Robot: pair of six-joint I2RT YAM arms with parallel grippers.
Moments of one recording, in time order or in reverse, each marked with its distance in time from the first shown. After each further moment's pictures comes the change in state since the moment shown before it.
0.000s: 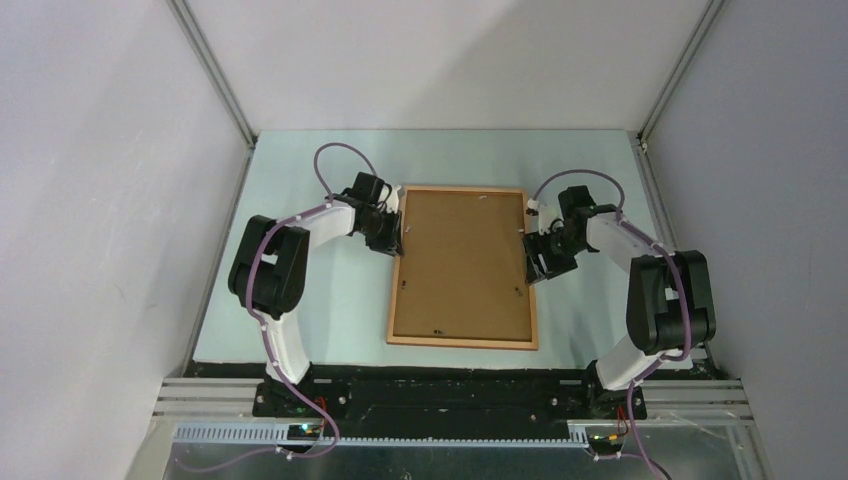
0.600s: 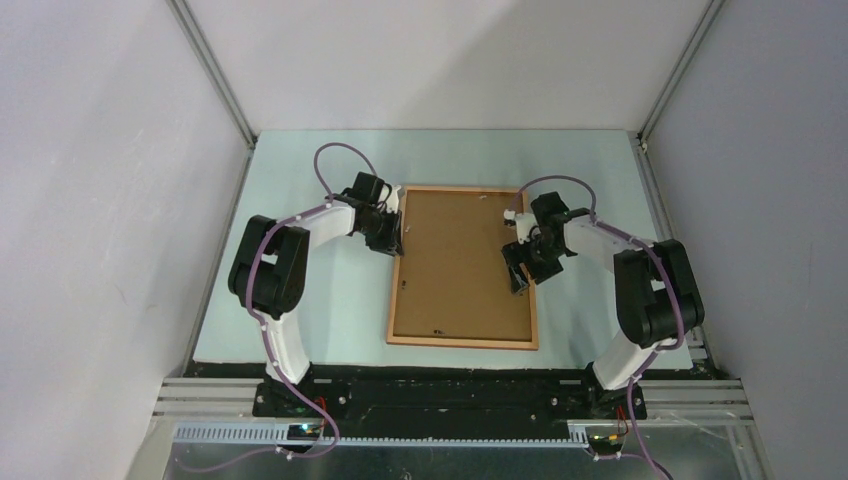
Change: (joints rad) left arm 0.001 0.000 0.000 0.000 0.000 0.000; right arm 0.148 0.064 -0.013 0.052 0.080 0.028
